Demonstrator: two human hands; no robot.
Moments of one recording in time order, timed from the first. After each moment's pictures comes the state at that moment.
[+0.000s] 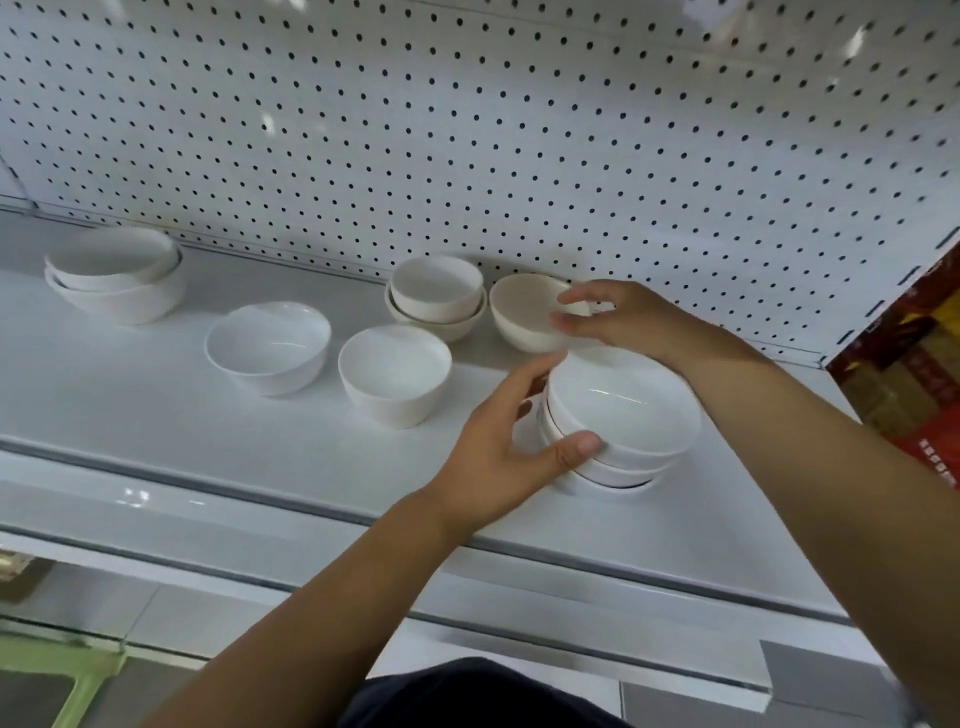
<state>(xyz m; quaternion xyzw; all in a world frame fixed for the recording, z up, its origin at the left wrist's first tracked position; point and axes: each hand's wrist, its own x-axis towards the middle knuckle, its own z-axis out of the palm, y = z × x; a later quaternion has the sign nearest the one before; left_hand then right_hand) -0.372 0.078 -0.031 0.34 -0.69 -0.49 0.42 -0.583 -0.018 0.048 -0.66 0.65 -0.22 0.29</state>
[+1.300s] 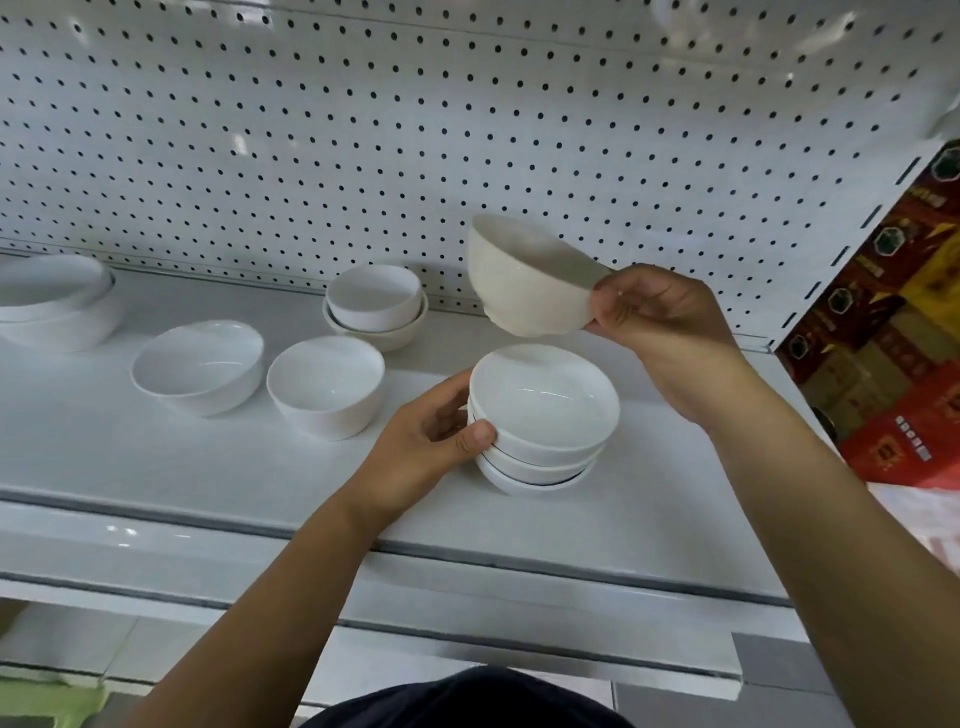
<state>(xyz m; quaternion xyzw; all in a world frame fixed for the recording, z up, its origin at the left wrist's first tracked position) -0.371 0.064 -0.037 0.29 -0.65 -0.57 0.40 -0.615 0.072 0.070 -0.59 0.46 -0.55 0.37</state>
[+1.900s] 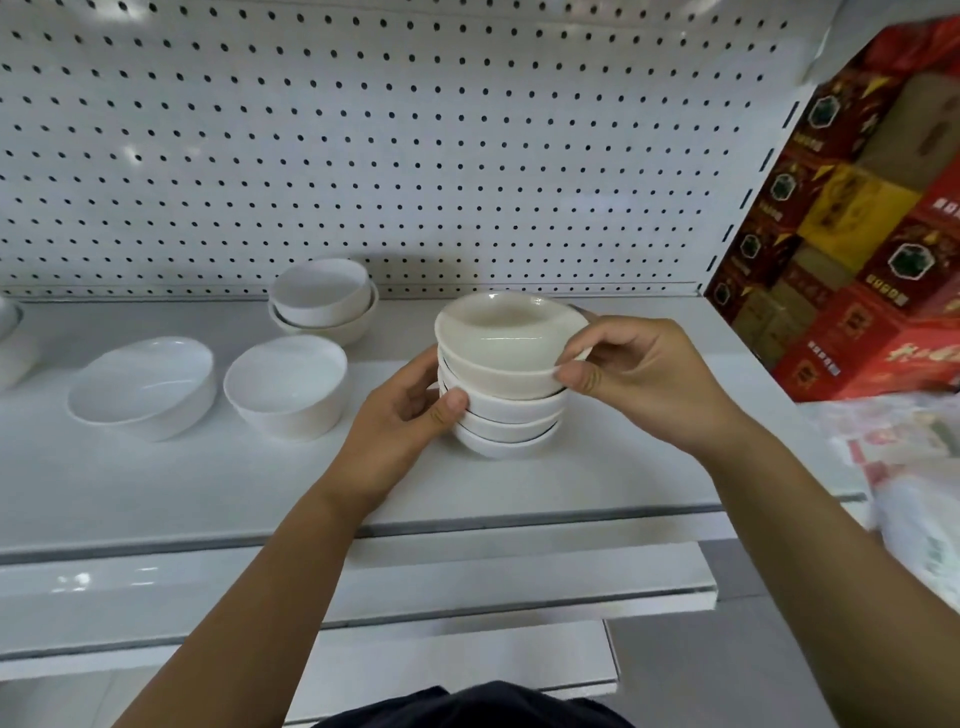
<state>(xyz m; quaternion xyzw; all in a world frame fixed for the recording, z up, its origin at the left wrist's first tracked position) -0.368 0.063 -0.037 0.26 -0.66 -0.58 0.39 -0.608 0.147 0.035 -0.62 0.49 -0.52 0.31</state>
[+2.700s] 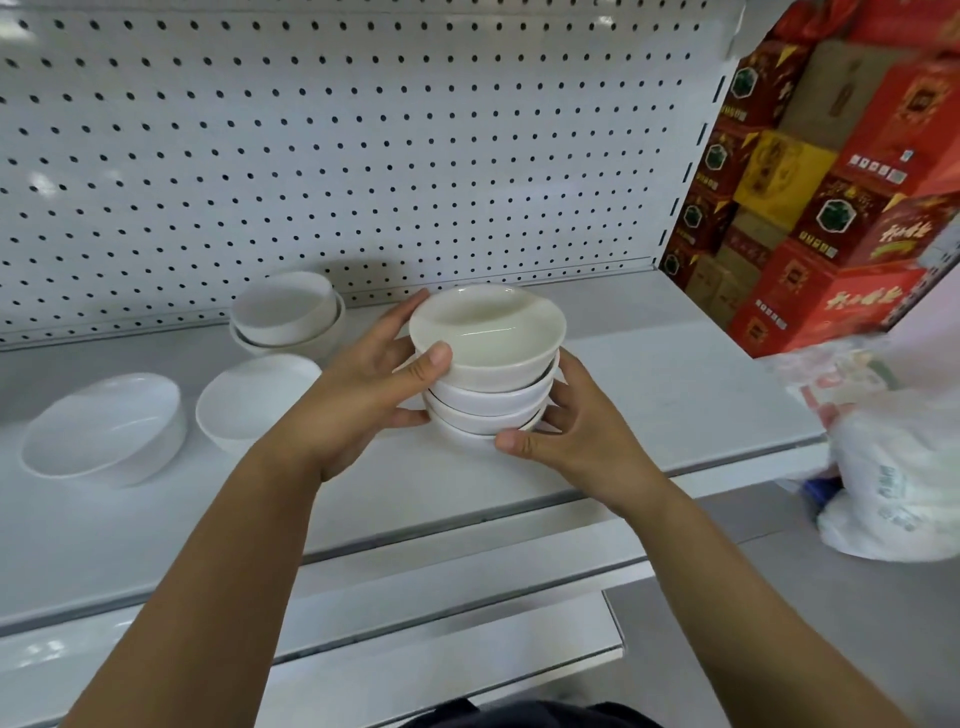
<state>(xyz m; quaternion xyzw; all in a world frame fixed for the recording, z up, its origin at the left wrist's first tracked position) -0.358 0.043 0.023 0.28 -0.66 -0.65 0.26 -0.563 0.169 -0.026 -0.47 0.58 -0.53 0.39</state>
